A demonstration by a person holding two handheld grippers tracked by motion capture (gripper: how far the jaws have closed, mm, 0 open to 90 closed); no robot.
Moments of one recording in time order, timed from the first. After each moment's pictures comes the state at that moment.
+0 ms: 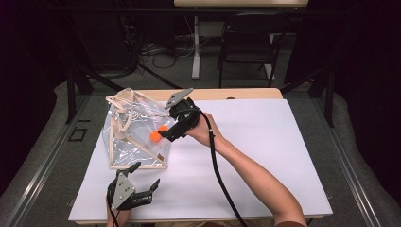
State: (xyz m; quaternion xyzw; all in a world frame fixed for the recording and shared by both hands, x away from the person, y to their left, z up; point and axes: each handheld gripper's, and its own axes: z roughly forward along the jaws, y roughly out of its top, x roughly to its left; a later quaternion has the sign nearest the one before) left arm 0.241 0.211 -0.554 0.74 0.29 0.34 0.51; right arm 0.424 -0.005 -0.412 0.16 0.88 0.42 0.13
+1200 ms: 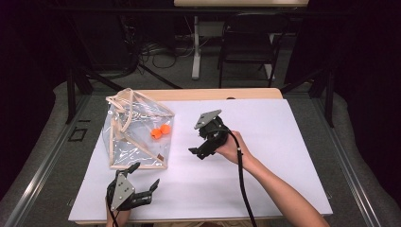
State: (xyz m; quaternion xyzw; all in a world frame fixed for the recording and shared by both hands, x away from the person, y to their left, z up) left arm 0.241 0.212 -0.554 0.74 0.29 0.34 0.50; right arm 0.396 -0.084 -0.461 0.19 0.90 0.37 0.14
